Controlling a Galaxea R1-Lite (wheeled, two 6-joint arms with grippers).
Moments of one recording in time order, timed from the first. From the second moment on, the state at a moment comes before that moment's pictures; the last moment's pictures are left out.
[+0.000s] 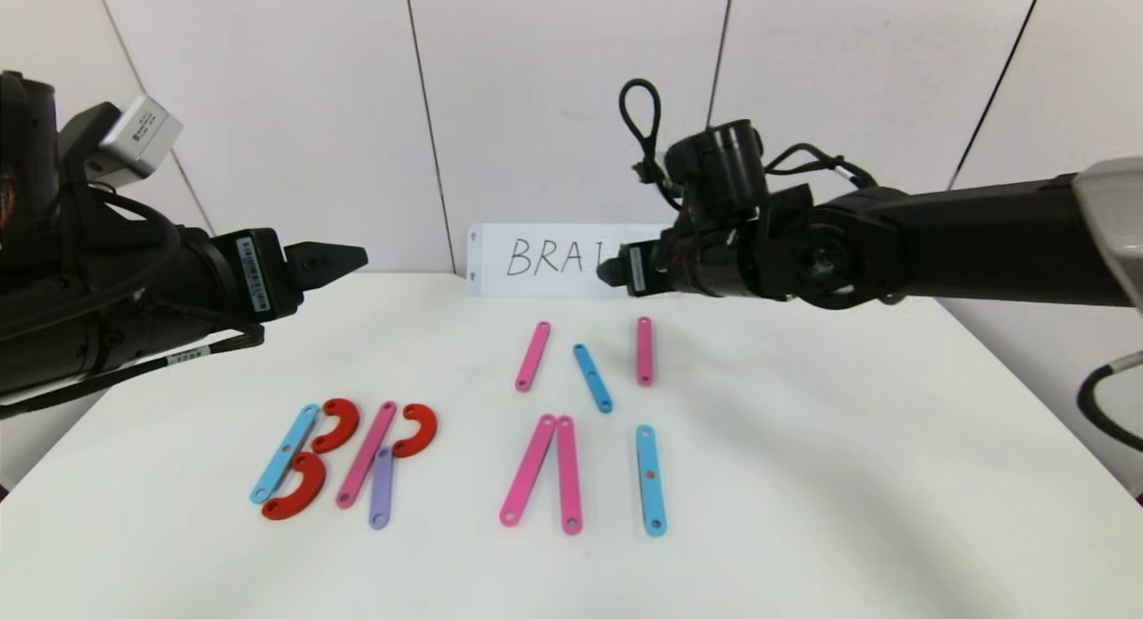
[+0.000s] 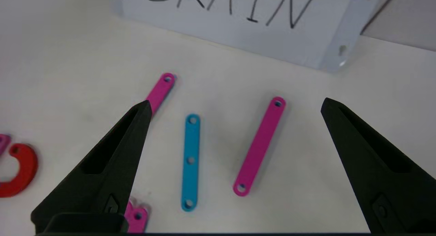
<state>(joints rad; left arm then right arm) -0.39 1.30 -0.97 -0.03 0.18 -0.35 0.59 2.13 -1.73 0.09 -0.21 0.18</state>
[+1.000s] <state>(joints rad) -0.39 1.29 -0.97 -0.02 0.18 -0.35 0.79 2.42 -1.98 0.18 -0.16 0.27</state>
